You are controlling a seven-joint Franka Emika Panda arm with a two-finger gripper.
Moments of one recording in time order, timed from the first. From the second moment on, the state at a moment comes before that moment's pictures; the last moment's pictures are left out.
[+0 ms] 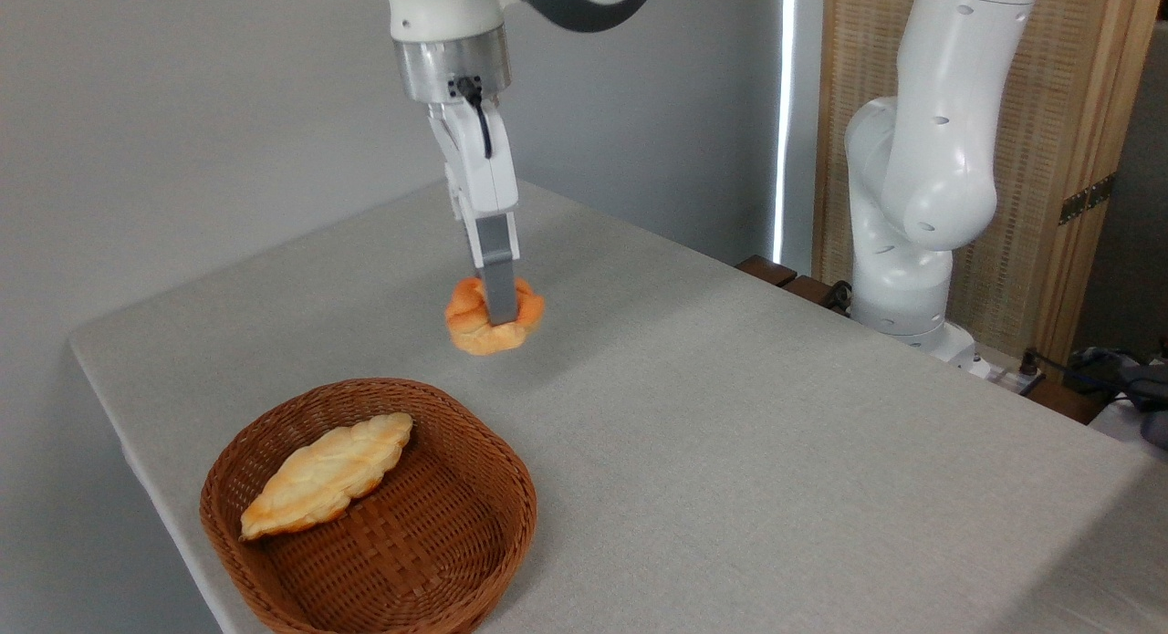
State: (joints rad) arm -0.64 -0.23 0.39 -2.00 0.09 1.87 0.85
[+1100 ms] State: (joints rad) arm -0.64 -0.05 0.52 -1.98 0.18 2.27 0.85
